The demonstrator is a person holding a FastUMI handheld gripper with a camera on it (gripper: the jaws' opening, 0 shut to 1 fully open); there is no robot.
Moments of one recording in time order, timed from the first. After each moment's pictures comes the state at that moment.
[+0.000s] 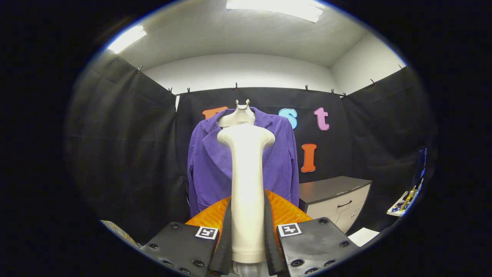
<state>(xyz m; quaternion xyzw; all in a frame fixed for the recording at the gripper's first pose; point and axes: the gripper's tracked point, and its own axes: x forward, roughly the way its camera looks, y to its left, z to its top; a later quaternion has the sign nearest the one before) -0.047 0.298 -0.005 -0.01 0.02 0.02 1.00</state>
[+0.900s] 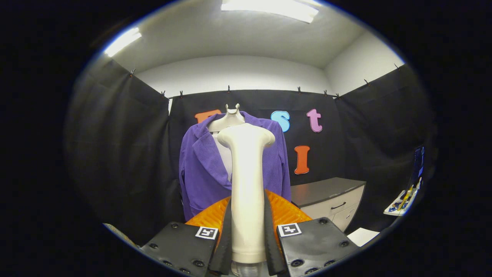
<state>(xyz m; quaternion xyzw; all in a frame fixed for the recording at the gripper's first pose) -0.047 0.272 0.006 0.00 0.01 0.00 1.00</state>
